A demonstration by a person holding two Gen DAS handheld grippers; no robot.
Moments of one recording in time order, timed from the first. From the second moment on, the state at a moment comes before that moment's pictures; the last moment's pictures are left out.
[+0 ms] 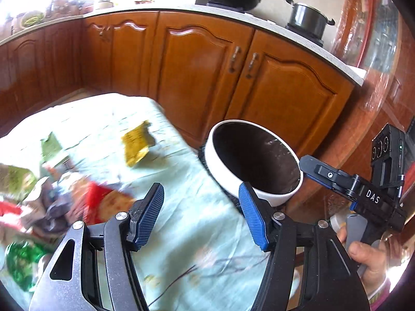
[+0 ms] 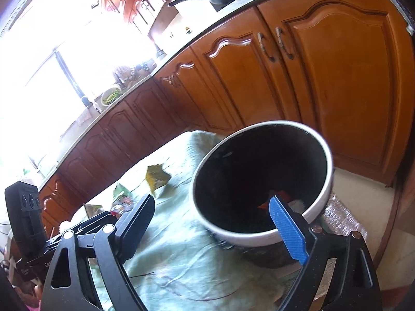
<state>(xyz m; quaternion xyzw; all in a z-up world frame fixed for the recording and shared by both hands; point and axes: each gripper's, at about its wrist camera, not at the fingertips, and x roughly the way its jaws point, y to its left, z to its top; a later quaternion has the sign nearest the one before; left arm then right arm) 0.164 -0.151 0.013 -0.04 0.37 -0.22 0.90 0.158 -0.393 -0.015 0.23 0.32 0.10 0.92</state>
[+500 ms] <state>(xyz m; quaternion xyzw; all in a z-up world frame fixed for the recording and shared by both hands) 0.136 -0.057 0.010 -0.06 0.36 -0.13 0.92 0.152 -0.306 -0.029 0.22 0.35 0.17 0.89</state>
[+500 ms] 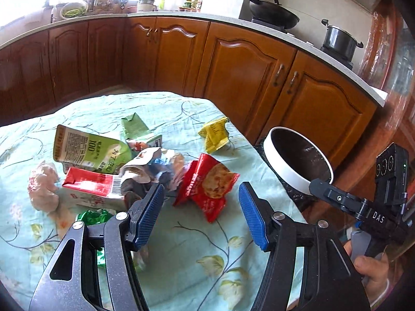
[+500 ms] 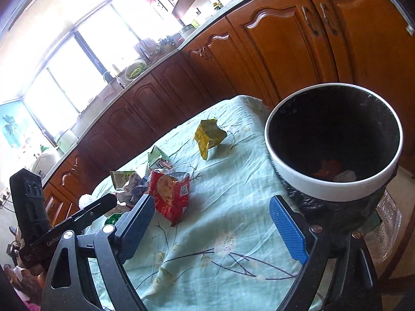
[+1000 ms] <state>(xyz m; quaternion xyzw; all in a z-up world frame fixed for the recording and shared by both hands) 0.142 -0.003 -0.002 -0.06 0.37 -0.07 0.92 0.171 -0.253 -0.040 0.20 0.36 0.19 0.89</state>
